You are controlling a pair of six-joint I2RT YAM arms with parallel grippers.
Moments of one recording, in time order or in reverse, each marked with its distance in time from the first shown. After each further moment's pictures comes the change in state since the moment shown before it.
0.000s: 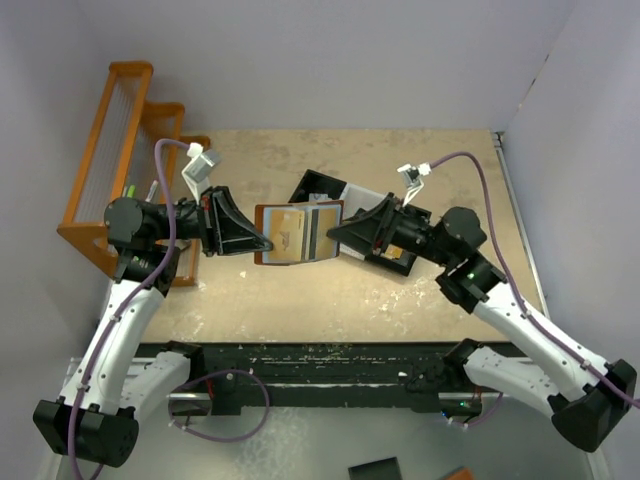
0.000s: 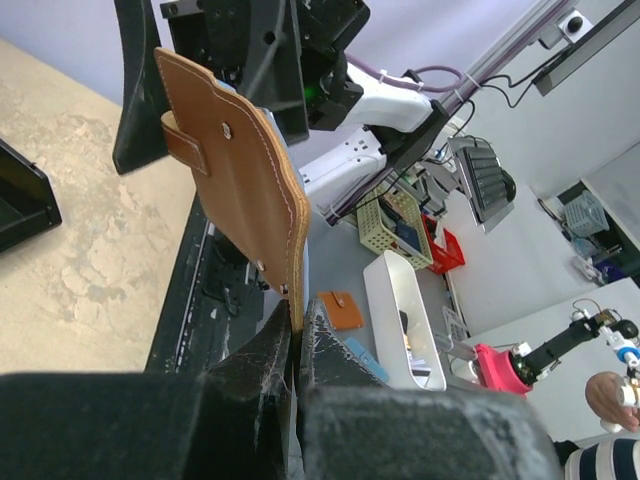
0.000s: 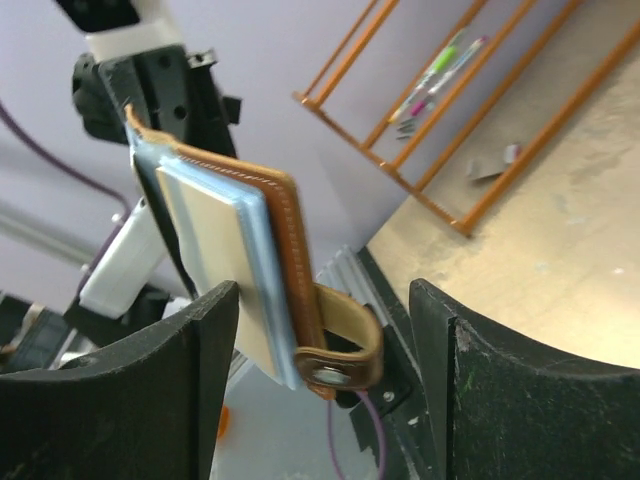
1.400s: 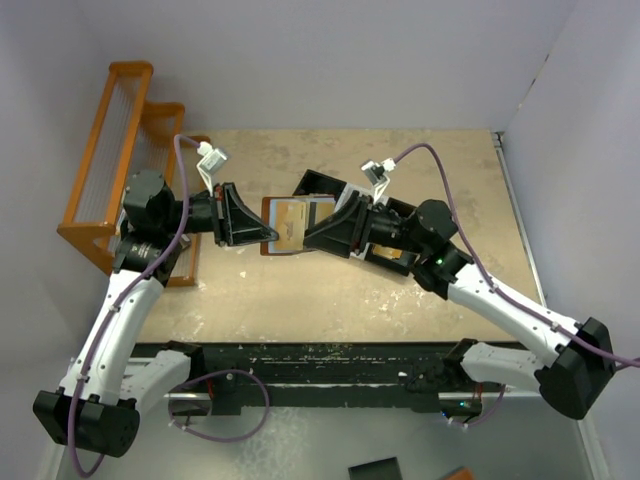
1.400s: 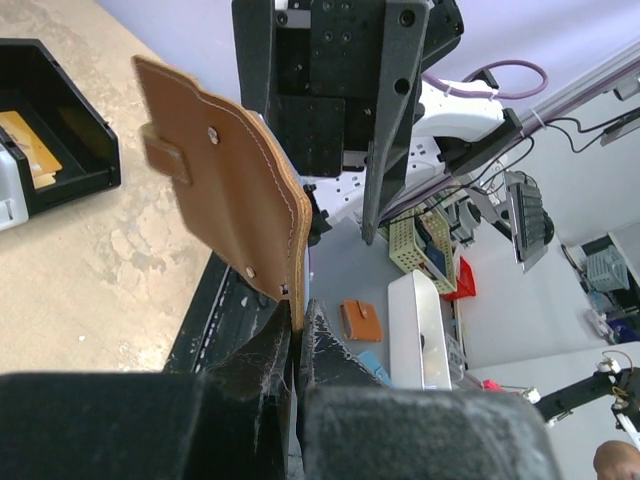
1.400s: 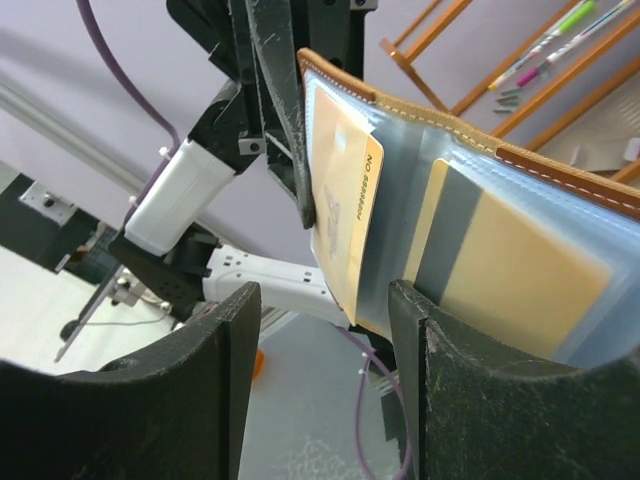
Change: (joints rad) left arm 0.000 0.057 0.082 -0.520 -0.104 0.373; right arm 0.043 0.181 0.029 0.232 -0.156 0.044
